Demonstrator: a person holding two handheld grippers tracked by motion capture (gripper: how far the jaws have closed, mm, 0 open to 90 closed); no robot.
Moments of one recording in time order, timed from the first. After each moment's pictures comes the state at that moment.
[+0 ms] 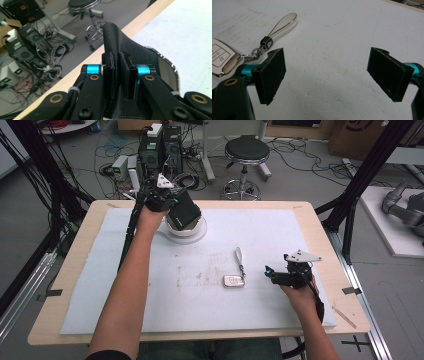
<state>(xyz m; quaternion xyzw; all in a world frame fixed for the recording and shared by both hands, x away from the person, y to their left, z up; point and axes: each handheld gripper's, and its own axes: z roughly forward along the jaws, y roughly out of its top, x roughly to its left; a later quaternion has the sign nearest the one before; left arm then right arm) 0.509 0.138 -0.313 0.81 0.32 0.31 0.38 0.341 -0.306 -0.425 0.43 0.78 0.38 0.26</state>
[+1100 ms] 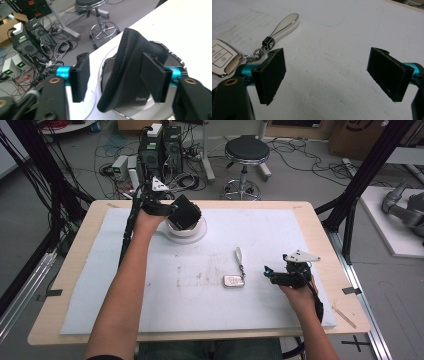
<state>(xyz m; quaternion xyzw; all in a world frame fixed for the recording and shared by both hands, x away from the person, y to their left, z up) 0.500 0.152 -0.321 0.79 0.35 0.31 0.40 0.341 -0.304 -0.425 0.42 0.78 0.38 0.26</state>
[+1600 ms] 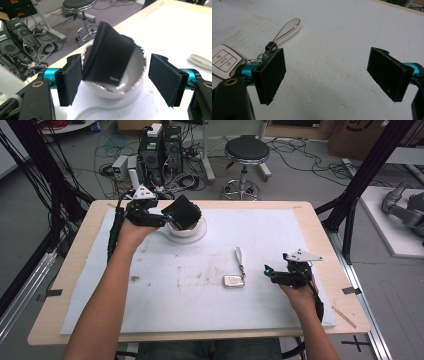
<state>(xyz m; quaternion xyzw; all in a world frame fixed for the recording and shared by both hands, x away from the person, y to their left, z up) 0.439 0.176 -0.316 0.78 0.35 0.26 0.45 0.341 -0.305 -0.422 0.42 0.77 0.40 0.26</state>
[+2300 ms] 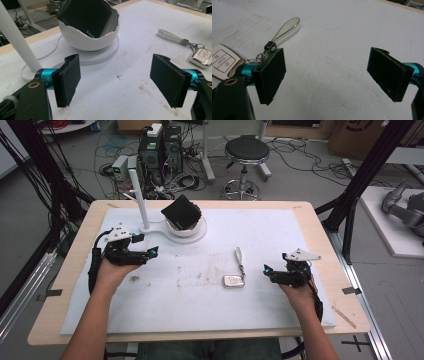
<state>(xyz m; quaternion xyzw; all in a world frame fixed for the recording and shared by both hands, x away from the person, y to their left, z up) 0.365 0.224 -0.380 0.76 0.35 0.21 0.50 0.344 -0.304 -0.423 0.42 0.78 0.39 0.26</state>
